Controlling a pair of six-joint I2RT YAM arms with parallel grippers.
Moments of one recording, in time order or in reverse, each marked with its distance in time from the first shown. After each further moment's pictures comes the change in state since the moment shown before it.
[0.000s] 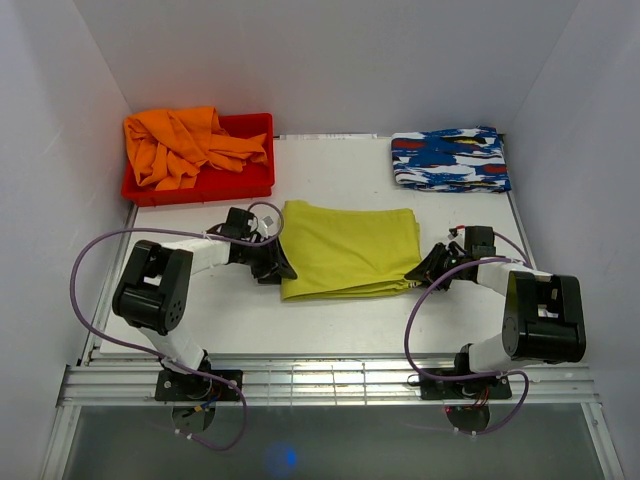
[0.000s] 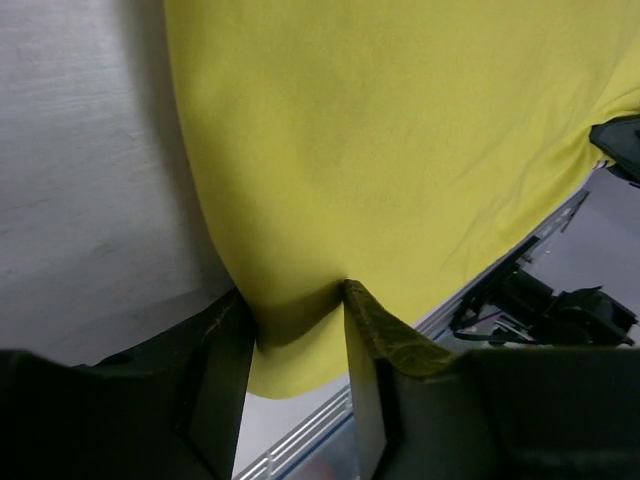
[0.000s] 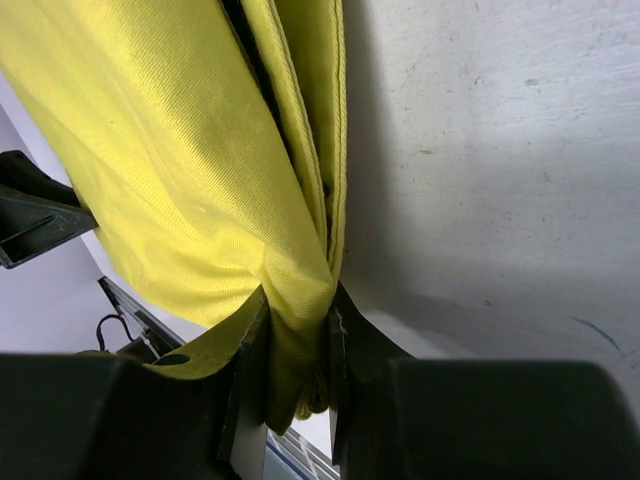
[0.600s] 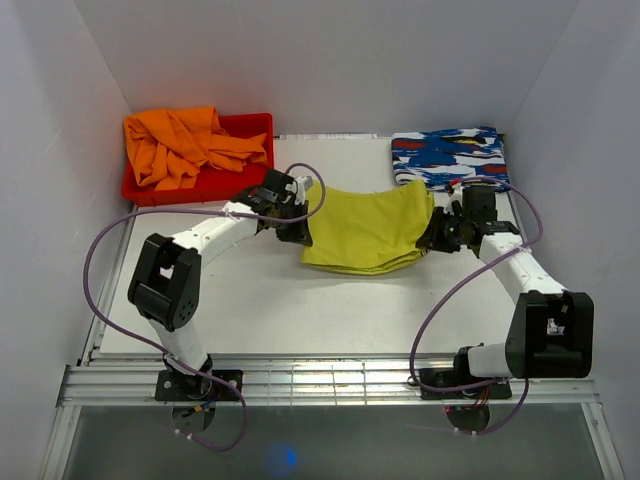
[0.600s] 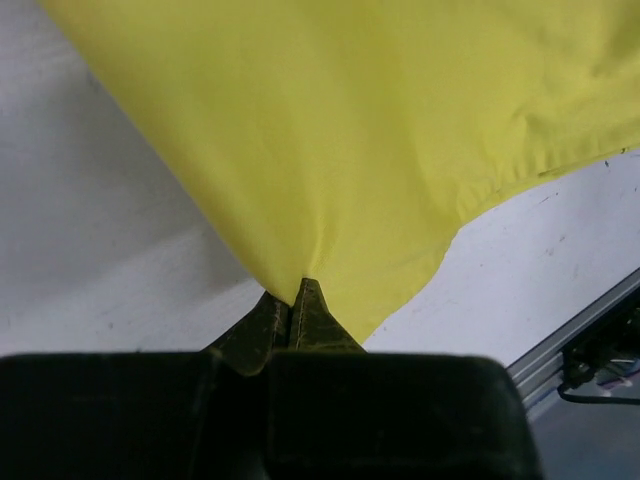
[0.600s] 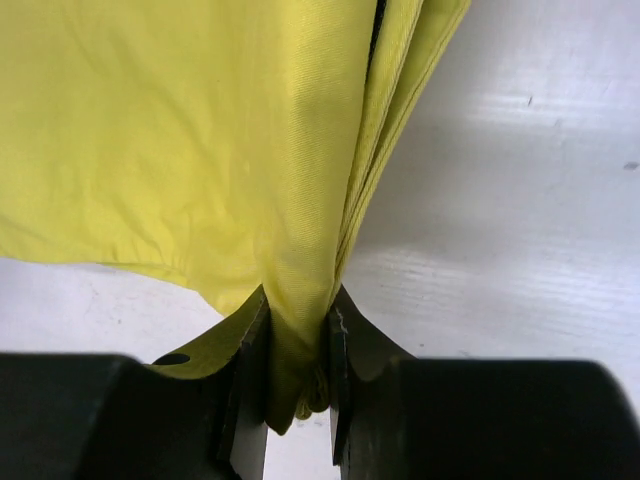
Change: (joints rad) left arm -0.189 0.062 0.424 -0.220 -0.282 0.223; right arm 0.097 -0.085 0.303 -0.232 0.270 -0.281
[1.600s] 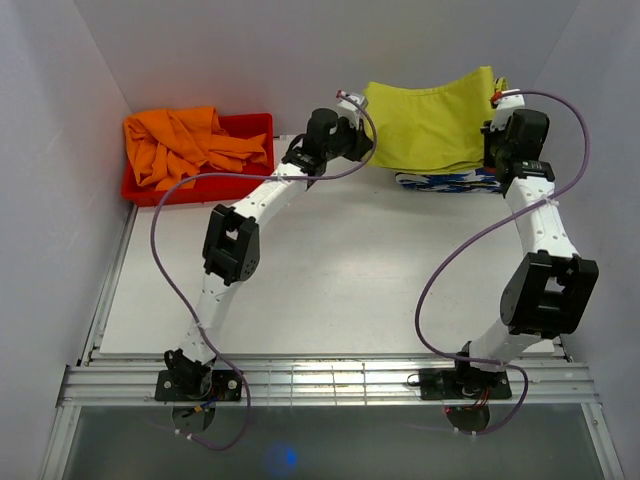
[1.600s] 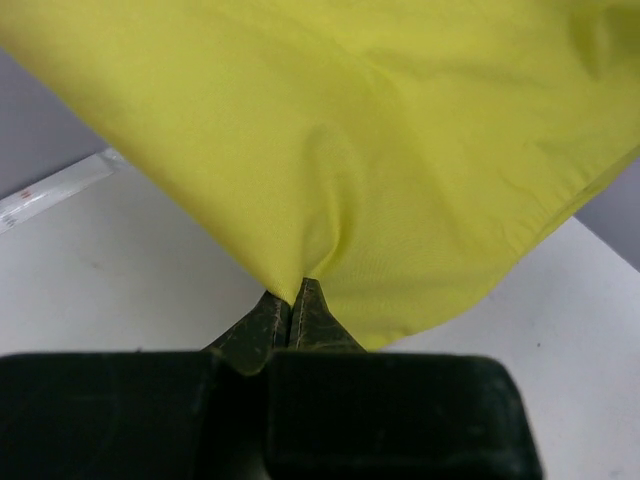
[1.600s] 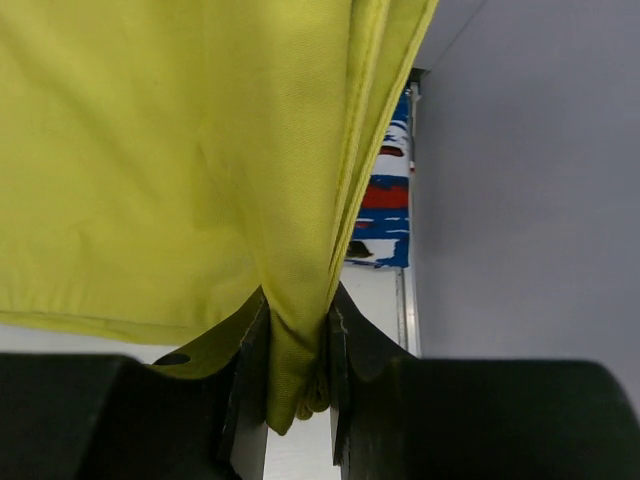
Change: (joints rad) left arm -0.085 0.612 0.953 0.429 -0.045 0.185; right arm -0.146 0.228 0.594 0.151 0.366 -0.502
